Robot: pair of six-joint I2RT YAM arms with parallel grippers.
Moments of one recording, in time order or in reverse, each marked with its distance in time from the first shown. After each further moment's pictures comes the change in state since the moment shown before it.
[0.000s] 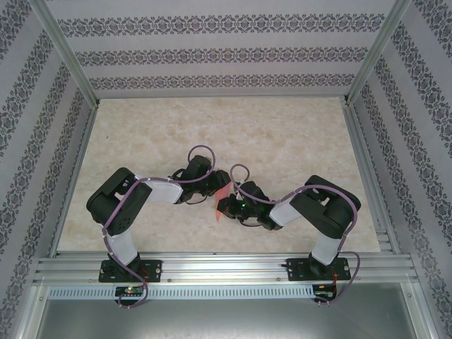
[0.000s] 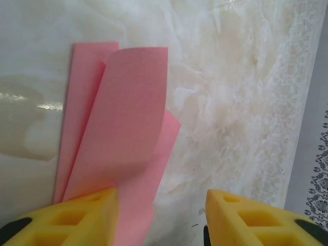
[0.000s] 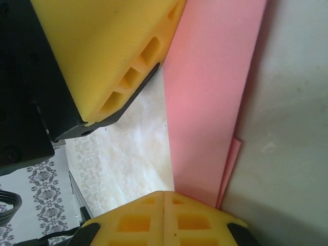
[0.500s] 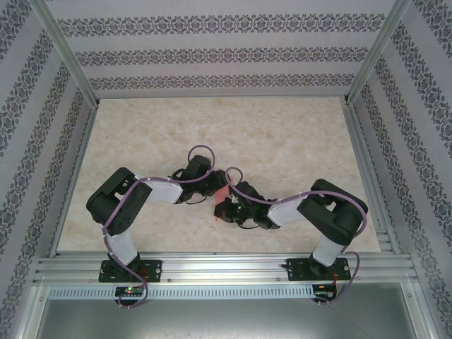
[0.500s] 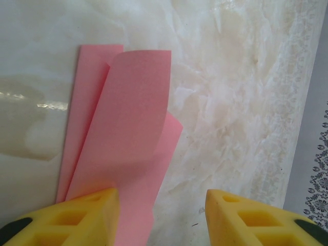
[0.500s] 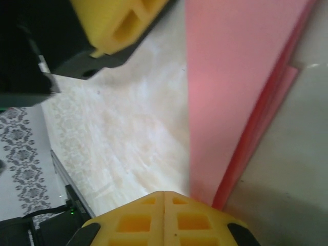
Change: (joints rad) left arm 0.003 0.000 0.000 0.000 0.004 0.000; right arm 0.053 -0.071 0.065 -0.243 -0.009 -0.047
